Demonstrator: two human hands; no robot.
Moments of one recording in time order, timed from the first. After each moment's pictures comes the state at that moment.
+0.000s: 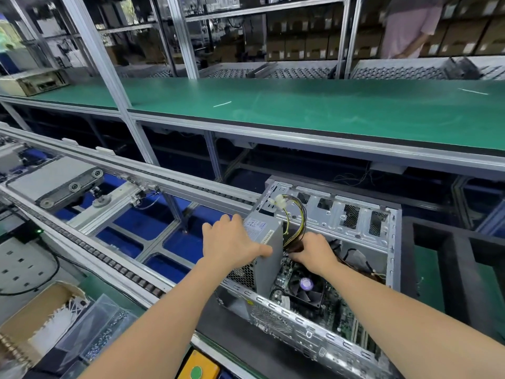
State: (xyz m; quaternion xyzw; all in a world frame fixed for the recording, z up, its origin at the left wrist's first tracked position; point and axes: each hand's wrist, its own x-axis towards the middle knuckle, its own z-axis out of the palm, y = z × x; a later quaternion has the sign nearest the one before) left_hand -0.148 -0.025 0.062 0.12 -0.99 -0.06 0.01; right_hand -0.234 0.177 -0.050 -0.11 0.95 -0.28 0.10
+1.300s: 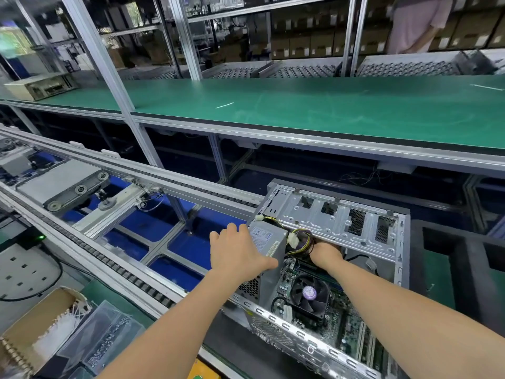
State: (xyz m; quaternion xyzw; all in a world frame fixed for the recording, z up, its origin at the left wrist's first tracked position) left_hand -0.157 -0.011 0.041 0.11 -0.99 0.00 0.03; right_hand -0.266 0.182 -0.052 -0.04 0.96 -0.16 0.25
